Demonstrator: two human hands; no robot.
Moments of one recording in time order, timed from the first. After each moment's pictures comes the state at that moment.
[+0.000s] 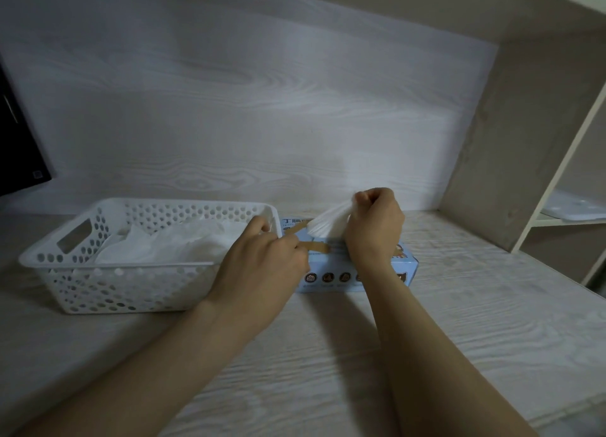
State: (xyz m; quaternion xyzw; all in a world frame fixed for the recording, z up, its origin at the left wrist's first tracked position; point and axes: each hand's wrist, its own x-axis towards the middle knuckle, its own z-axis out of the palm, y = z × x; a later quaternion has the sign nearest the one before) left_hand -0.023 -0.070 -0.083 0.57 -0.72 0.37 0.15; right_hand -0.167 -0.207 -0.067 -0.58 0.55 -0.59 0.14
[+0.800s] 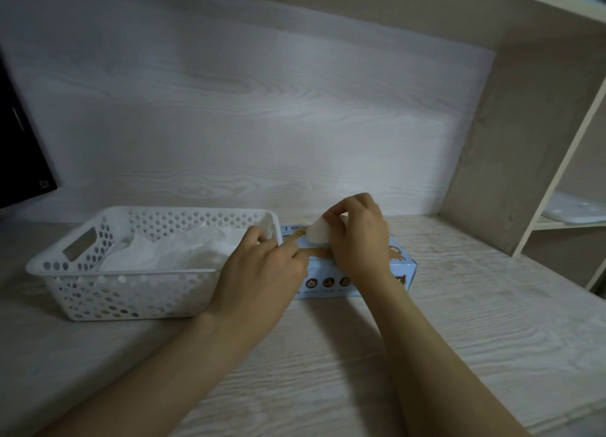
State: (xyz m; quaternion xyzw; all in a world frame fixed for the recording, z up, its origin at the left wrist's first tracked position) left_hand -0.024 -0.068 -0.088 0.56 -0.71 0.38 0.18; right_hand -0.167 -0.195 -0.079 -0.75 0.44 -0.49 0.02
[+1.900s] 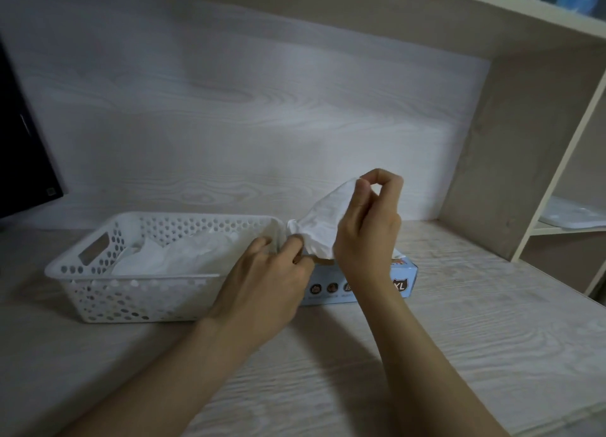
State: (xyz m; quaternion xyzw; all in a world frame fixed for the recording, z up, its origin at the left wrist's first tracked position) left_hand -0.025 -0.061 -0.085 0.56 -0.74 0.31 0.21; right_hand -0.157 -0.147 -0.045 -0.62 0.31 -0.71 0.07
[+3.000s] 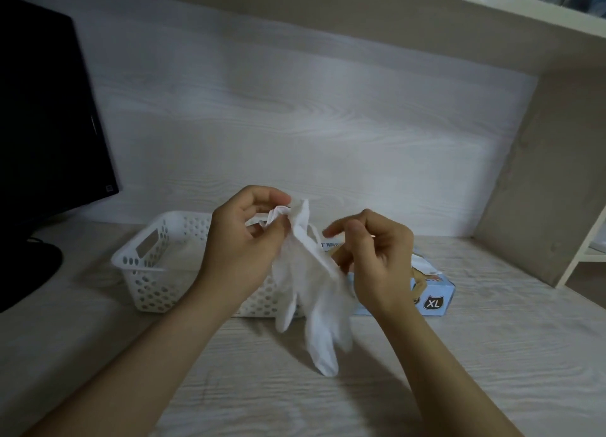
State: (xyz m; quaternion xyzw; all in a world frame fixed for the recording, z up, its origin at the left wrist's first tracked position) left_hand 0.020 -0.026 -0.038 0.48 -0.49 -0.15 0.71; right_hand -0.144 -0.107 -0.047 -0.70 0.14 -0.64 0.30
